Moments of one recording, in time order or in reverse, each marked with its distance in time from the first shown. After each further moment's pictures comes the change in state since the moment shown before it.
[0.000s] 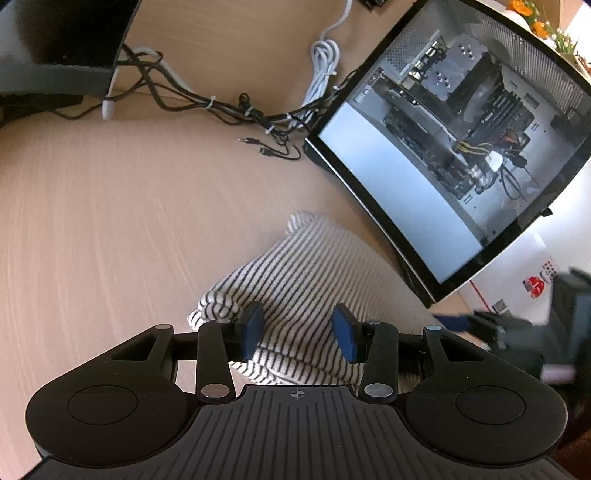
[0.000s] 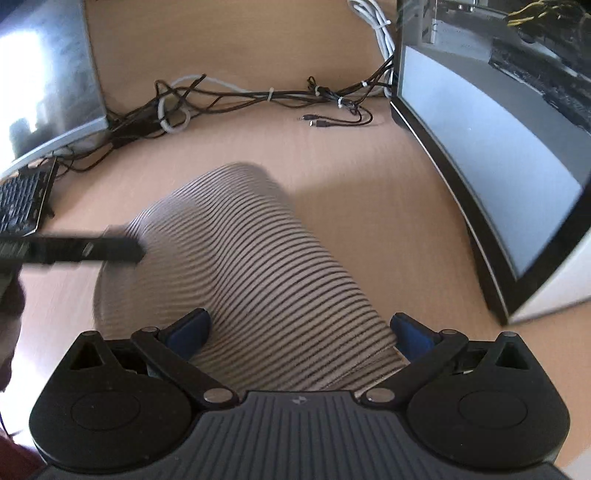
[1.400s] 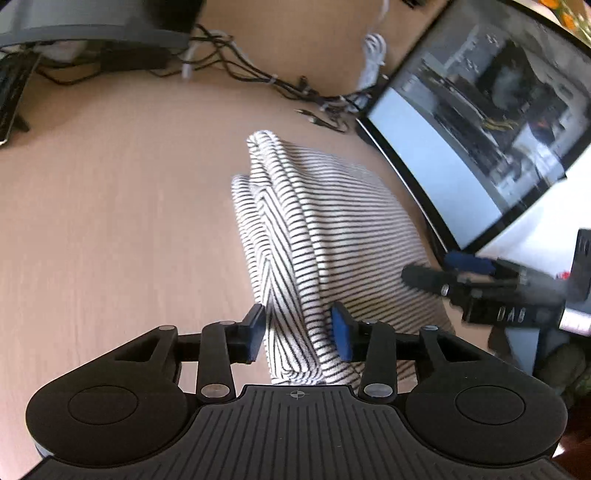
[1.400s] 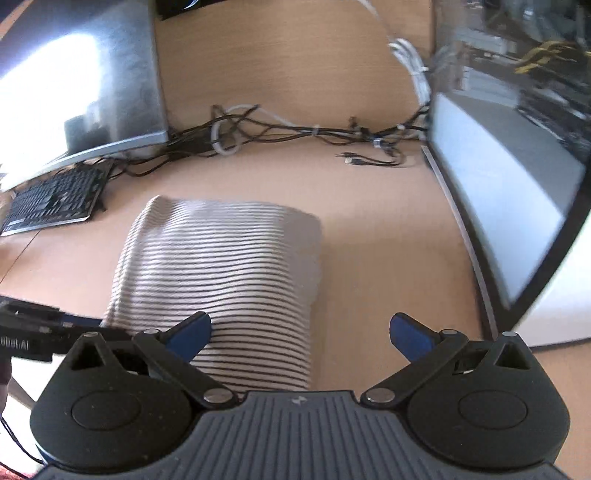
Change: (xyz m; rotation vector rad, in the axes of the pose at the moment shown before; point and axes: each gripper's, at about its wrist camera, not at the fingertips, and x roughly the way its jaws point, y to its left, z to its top) left arm -0.040 -0.067 -0.080 -0.157 -0.031 0.270; right arm -0.032 -0.014 -0.005 -0.132 -0.110 0.156
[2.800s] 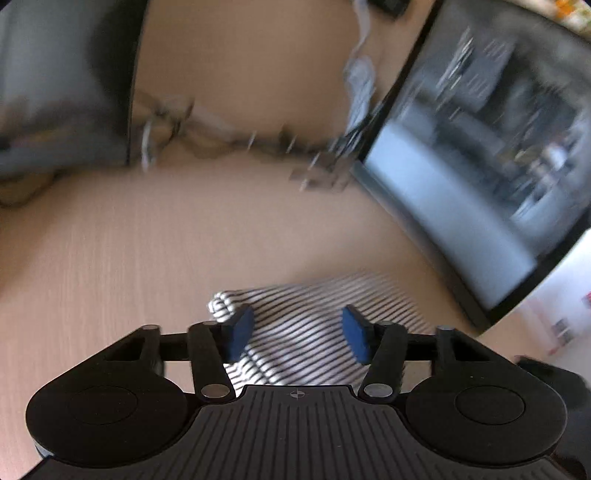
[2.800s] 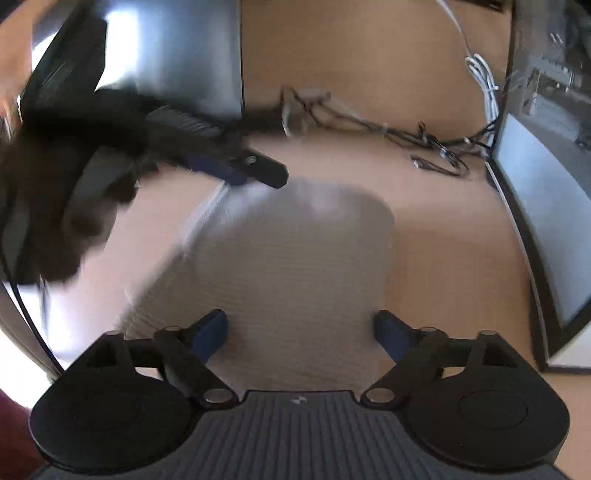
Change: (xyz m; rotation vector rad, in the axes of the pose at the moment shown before) left arm 0.045 -0.008 0.098 0.167 -0.039 0.059; right arm 0.002 0.039 -0.007 -0.145 0.024 0.060
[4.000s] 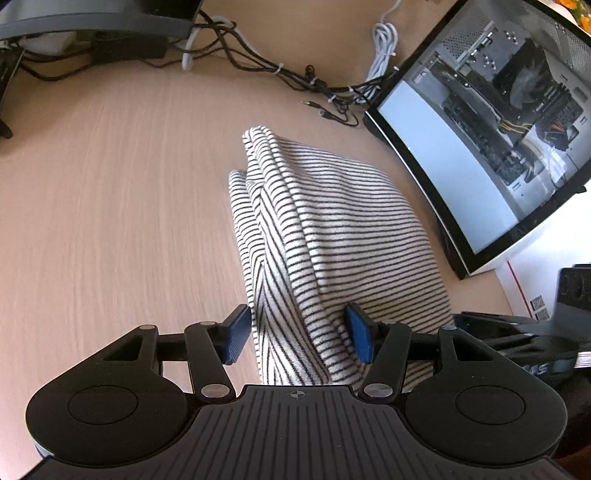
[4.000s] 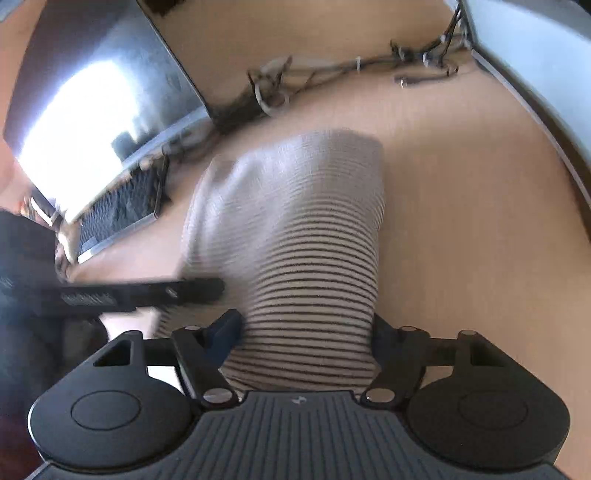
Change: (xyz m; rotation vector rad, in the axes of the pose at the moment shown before) left arm -0.033 0.014 -0.073 -0.168 0.092 -0.058; right arm 0.006 -0.058 -0.010 0.378 0.057 0.293
